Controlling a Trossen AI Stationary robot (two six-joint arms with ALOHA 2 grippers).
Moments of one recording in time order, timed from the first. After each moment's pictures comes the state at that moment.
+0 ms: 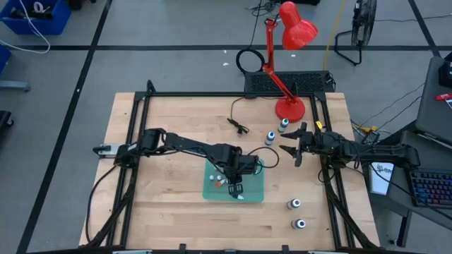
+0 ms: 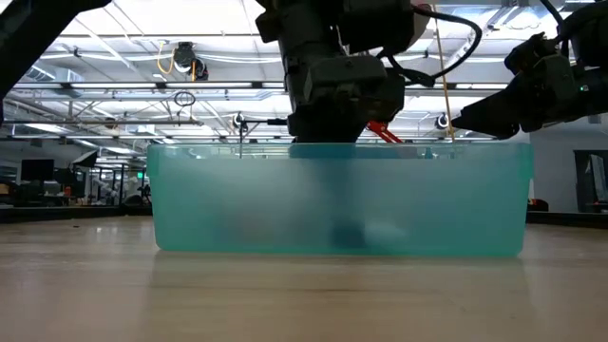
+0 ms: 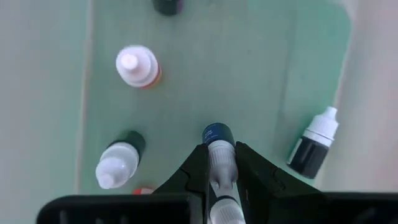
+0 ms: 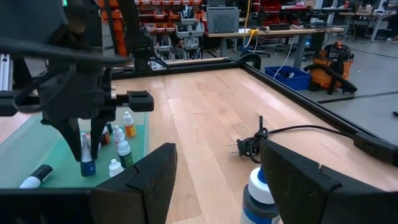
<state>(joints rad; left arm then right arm) -0.11 2.25 1.84 -0.88 0.14 -0.25 -0.12 0.21 0.02 0.08 0.13 0.04</state>
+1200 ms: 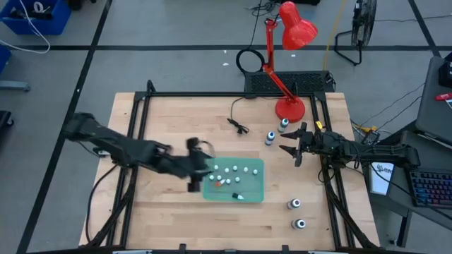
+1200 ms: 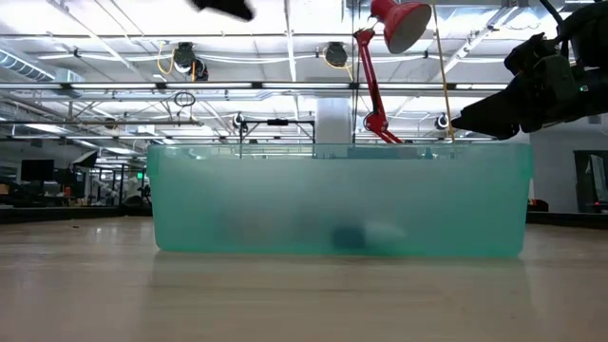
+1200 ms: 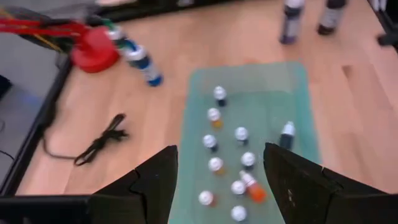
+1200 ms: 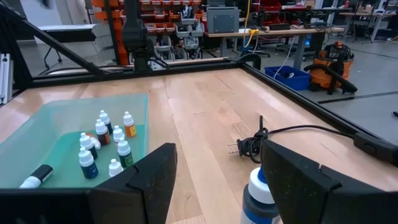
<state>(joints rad) -0.35 1.42 1.24 -0.55 -0.42 -0.13 -0.12 0.21 0.02 0.08 0.13 0.04</state>
